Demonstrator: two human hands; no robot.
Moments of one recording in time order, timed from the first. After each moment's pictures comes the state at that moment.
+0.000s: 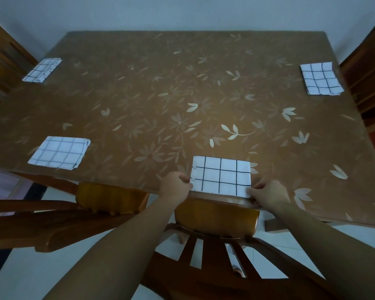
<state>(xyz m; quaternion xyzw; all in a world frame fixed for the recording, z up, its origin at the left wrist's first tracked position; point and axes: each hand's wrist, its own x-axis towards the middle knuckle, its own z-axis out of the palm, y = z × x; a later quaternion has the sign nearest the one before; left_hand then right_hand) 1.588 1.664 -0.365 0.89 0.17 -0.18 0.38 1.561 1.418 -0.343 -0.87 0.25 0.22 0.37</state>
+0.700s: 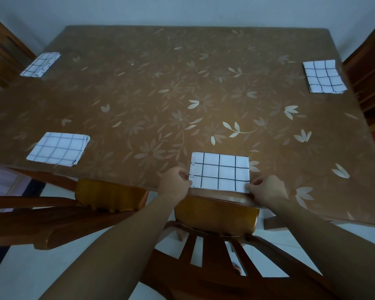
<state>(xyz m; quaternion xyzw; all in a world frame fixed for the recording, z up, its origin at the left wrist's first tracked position) 1.589 1.667 -0.366 0.91 0.16 -0.14 0.35 1.571 1.424 -0.348 -0.88 0.25 0.21 0.34</state>
